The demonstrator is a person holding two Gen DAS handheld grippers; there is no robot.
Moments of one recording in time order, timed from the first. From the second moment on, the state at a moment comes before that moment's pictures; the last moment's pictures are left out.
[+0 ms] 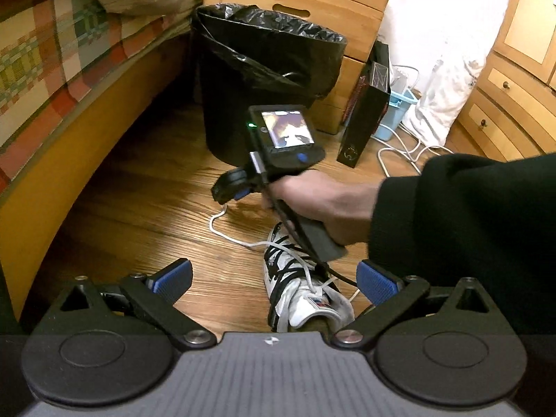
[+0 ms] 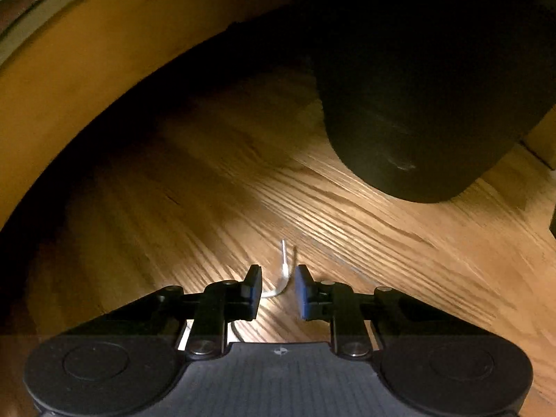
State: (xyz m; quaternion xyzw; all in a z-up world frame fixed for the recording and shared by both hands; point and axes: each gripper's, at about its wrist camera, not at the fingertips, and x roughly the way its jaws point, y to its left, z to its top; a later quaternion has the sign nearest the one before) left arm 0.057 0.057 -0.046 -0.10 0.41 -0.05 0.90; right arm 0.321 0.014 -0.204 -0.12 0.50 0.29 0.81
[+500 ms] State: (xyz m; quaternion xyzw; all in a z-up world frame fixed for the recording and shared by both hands) left arm 0.061 0.059 -0.051 -0.11 0.42 -0.04 0.90; right arm 0.337 0.022 -0.227 -0.12 0.51 0.28 0.80
